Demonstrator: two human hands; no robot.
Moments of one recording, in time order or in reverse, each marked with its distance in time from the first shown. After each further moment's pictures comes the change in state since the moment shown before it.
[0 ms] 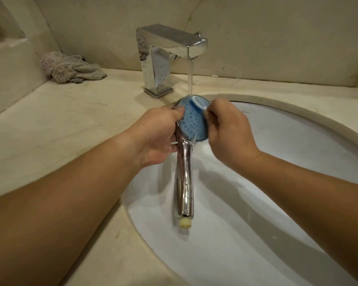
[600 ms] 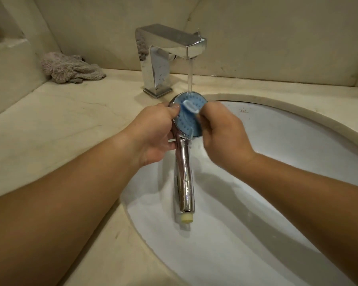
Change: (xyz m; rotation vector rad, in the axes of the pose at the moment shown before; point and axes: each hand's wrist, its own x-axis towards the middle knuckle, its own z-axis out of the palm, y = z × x) left_hand -0.001 0.002 -0.002 -0.042 0.050 0.021; right_hand -0.005 -0.010 0.001 -0.013 -0.053 -0.076
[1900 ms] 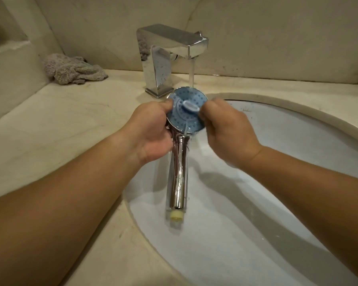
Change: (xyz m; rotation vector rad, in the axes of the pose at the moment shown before) left_hand 0.002 0.005 -0.004 -0.218 -0.030 -0.029; right_hand 0.006 0.012 -0.006 -0.122 -0.003 -0.193
